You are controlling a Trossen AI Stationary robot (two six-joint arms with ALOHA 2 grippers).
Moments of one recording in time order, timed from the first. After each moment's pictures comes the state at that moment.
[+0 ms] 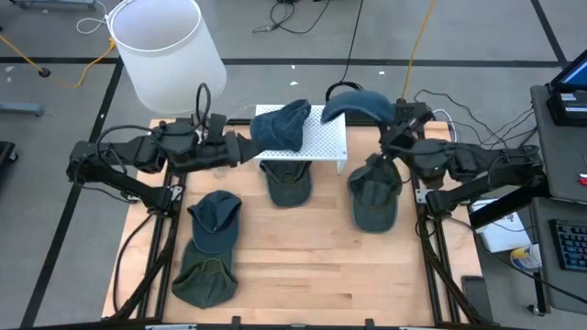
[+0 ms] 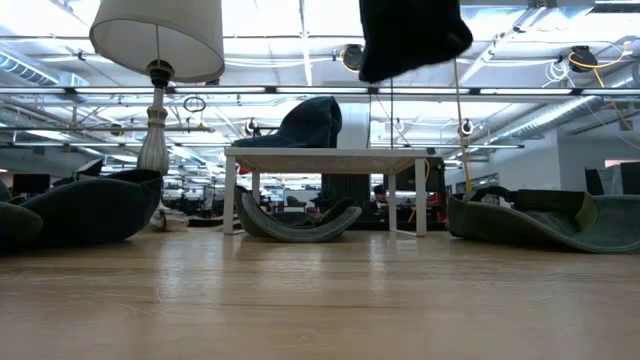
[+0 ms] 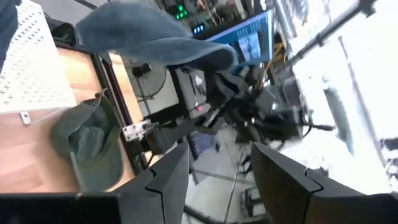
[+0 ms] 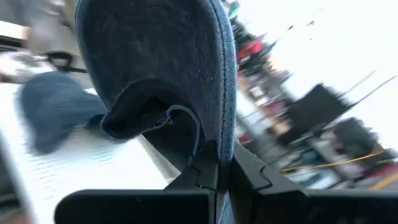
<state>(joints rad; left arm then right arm) -0.10 1.20 1.43 -0.32 -0.38 -1.22 0.16 1.04 1.27 -0.49 1.16 -0.41</state>
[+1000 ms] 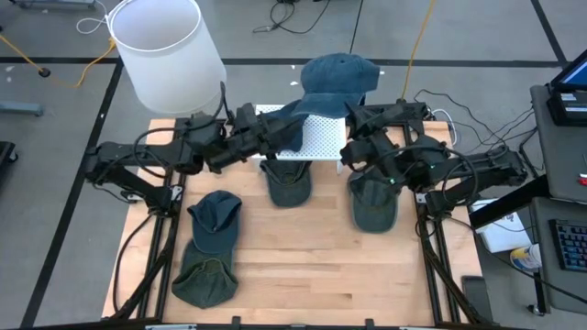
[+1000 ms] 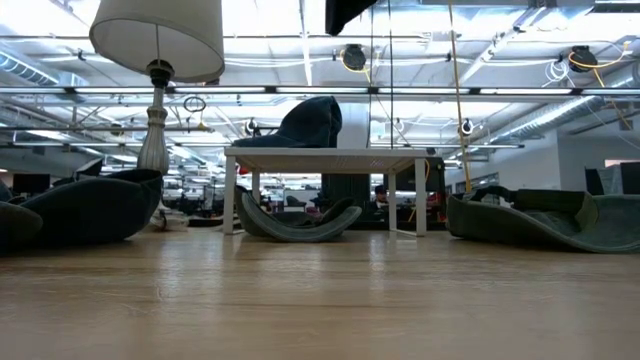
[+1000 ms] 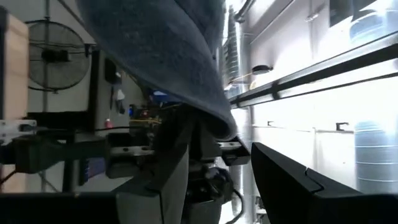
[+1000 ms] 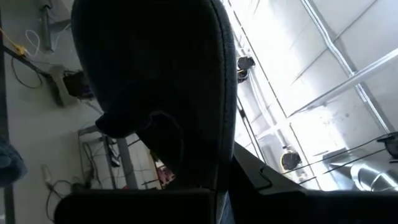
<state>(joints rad) -0.01 1.40 1.43 0.20 -0.36 -1.53 0.16 1.29 1.27 0.56 1.06 -1.73</state>
